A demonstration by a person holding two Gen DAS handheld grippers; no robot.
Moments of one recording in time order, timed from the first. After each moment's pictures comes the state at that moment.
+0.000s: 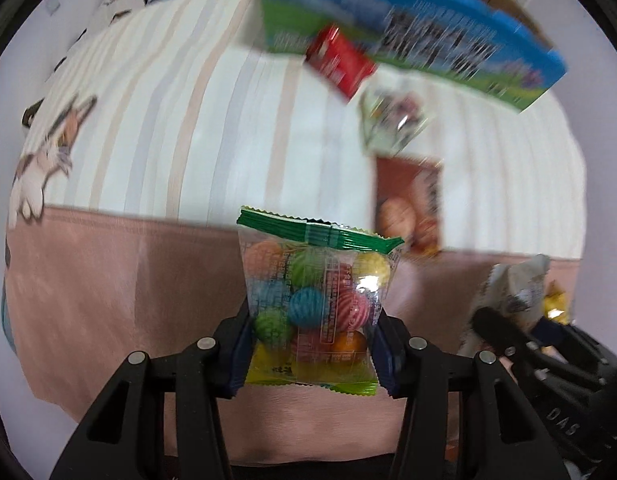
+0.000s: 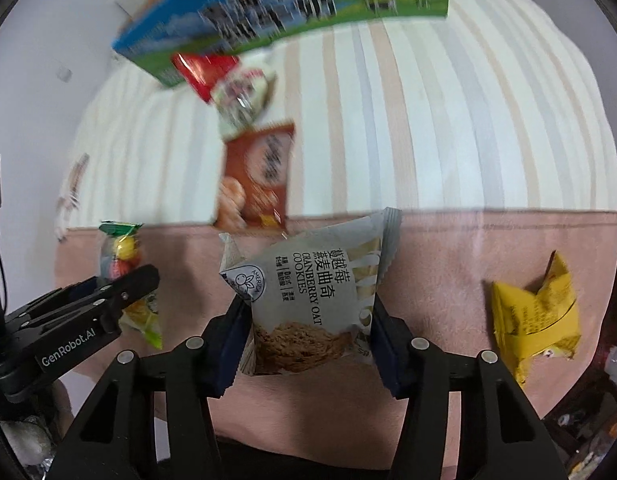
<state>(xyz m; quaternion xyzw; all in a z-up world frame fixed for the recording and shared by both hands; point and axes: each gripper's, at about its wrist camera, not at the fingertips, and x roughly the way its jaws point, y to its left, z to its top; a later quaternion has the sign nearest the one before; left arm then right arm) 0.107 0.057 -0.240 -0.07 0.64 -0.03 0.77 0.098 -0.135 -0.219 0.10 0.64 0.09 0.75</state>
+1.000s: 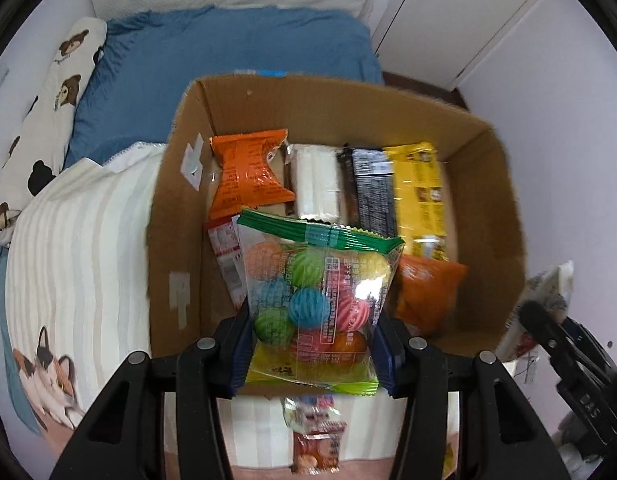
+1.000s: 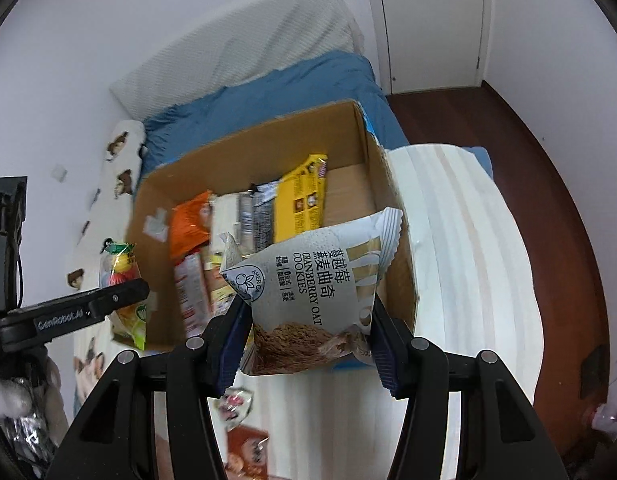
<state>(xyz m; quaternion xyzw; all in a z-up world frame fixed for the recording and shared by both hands) 0.410 0.045 -0.142 -0.09 0.62 -0.08 0.77 0.381 -0.202 -0.108 0.09 0.56 0.04 0.83</state>
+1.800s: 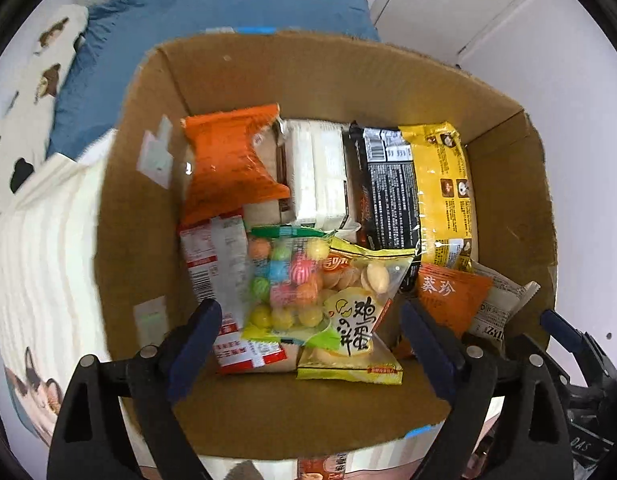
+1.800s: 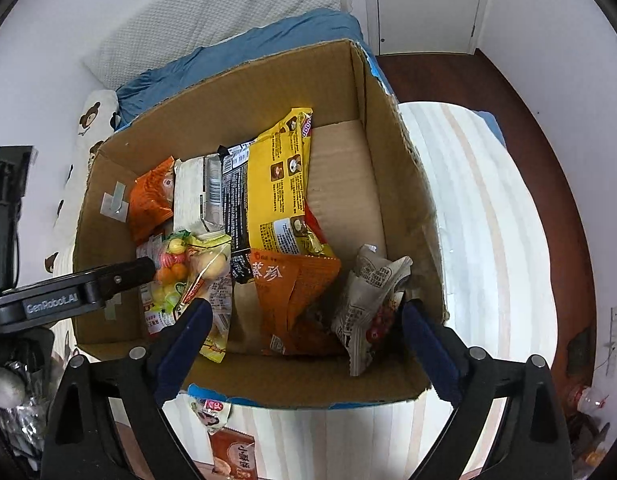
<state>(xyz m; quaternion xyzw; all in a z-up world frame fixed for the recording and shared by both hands) 0.429 0.038 -0.180 -0.08 0.65 -0.09 0.75 0.394 -0.185 -0.157 0.08 0.61 0.02 0.79</state>
